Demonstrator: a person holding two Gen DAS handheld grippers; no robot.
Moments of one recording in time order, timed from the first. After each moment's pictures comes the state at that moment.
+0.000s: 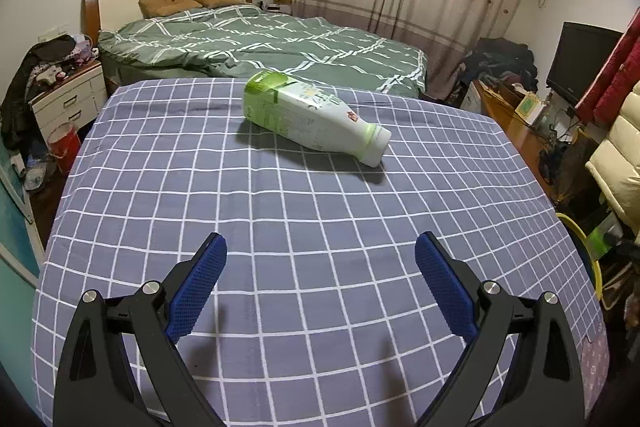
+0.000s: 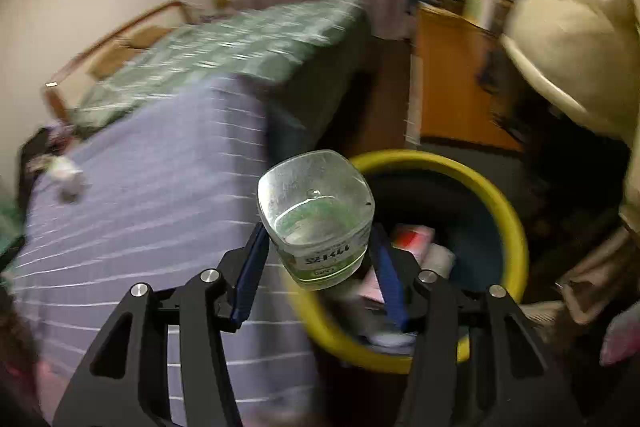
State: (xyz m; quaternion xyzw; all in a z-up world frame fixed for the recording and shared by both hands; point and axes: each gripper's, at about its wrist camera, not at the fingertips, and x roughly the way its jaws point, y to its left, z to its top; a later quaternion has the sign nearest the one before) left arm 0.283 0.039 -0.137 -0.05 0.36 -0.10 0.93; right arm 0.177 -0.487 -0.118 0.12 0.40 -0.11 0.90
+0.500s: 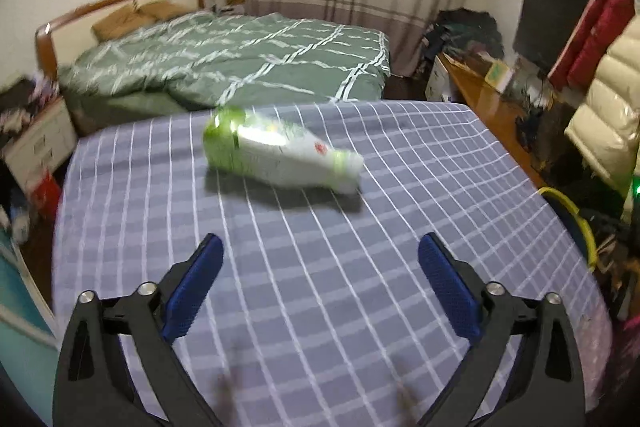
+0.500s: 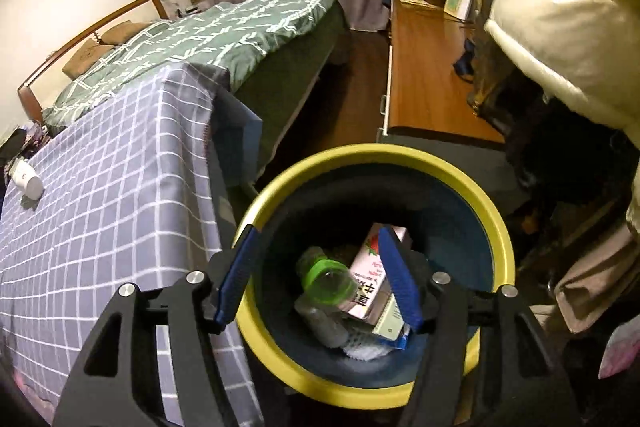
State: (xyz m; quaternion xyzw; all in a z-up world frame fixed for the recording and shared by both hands) left arm 0.332 0.033 -0.106 0.02 0.36 -0.18 0.91; right arm 0.199 -0.500 -0.136 0.11 0.40 -0.13 0.90
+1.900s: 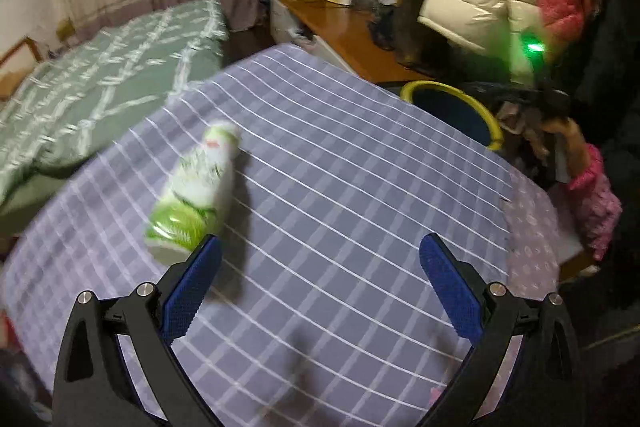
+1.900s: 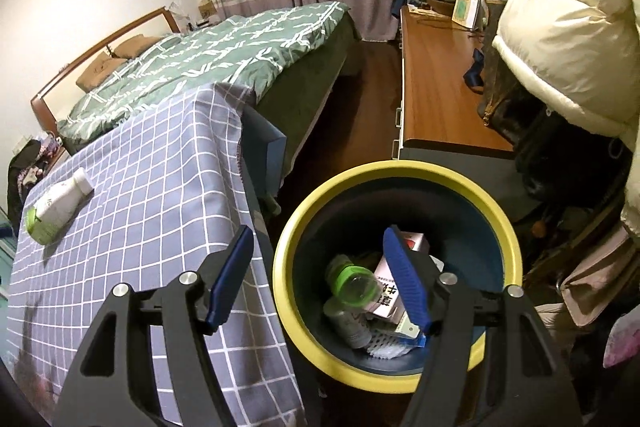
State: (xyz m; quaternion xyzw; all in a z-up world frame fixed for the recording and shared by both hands) left arm 0.304 -0.050 -0.076 0.18 0.39 -0.41 0.80; right arm 0.186 -0.488 -0.110 0.13 0.38 -0.12 0.91
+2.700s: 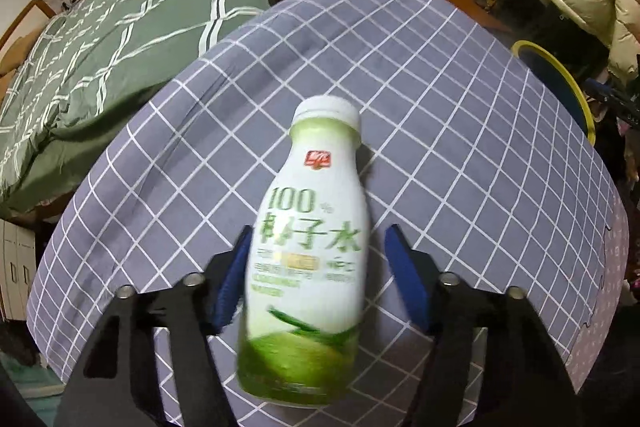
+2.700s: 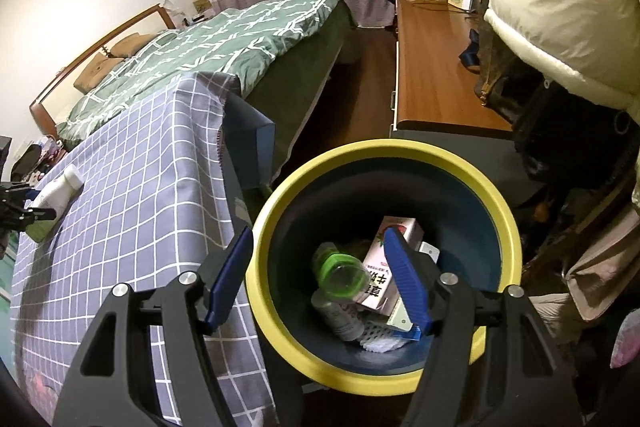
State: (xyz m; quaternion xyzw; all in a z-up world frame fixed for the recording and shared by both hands) left arm 0.436 -0.084 -0.139 0.24 0.52 -0.33 0.75; right arm 0.184 -0.511 -0.131 0.15 0.40 -0.11 0.90
